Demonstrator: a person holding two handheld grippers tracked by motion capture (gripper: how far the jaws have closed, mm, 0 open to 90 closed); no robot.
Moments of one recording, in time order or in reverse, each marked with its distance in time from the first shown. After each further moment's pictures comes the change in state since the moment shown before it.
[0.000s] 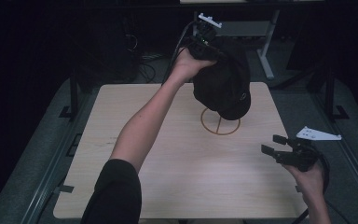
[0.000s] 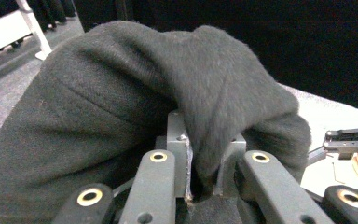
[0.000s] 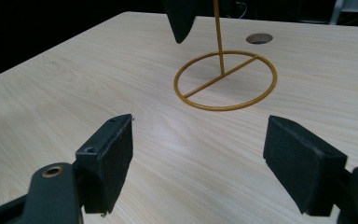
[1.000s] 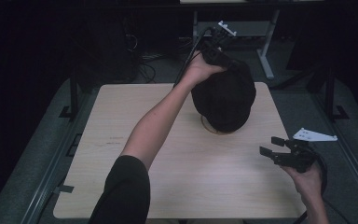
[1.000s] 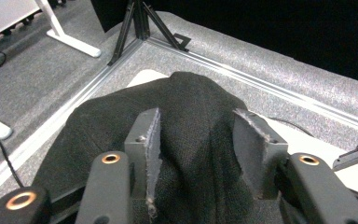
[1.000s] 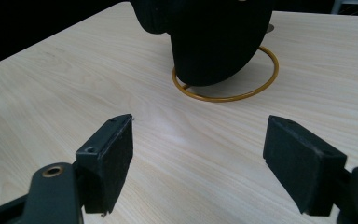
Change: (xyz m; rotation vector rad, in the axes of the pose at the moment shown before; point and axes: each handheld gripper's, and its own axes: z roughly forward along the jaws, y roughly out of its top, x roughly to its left) left arm -0.003 0.002 0.039 0.098 0.074 0.006; right arm 0.001 -0.005 0.005 0.033 -0.008 -0.001
